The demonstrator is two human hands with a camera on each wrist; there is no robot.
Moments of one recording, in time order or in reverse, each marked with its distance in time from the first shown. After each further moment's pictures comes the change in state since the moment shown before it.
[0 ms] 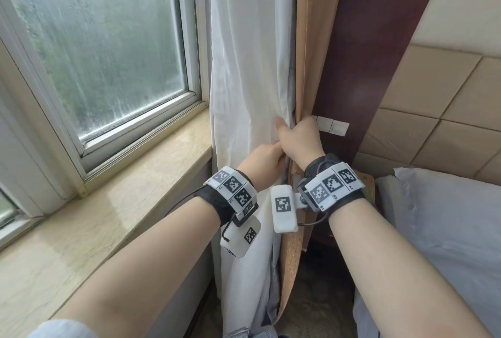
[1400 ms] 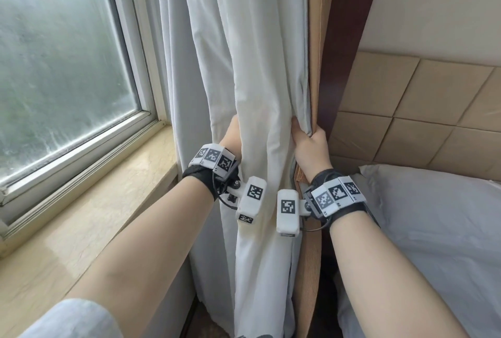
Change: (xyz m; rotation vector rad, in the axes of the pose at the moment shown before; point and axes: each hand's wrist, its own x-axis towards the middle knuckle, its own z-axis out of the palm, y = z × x) left_hand 0.099 0.017 0.000 -0.842 0.168 -0.446; right_hand 0.041 0.049 -0.065 0.416 0.157 0.038
